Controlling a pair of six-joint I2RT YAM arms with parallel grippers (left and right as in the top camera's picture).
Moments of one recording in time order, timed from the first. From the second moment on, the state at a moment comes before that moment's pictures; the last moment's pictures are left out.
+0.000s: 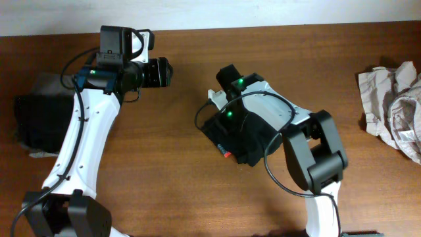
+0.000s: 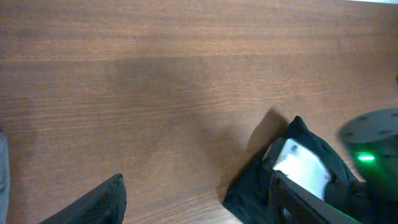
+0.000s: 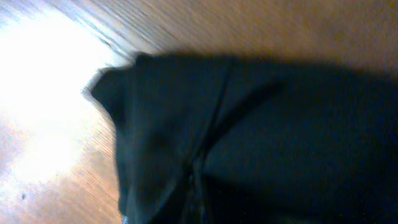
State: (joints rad) left arm -0.13 1.71 1.61 -0.79 0.26 -0.15; right arm 0.44 2.16 1.60 -0.93 -0.28 -0.16
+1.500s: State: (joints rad) left arm -0.30 2.01 1.61 -0.76 0.48 0.04; right arm 0.11 1.86 1.11 -0.41 -0.09 0.30
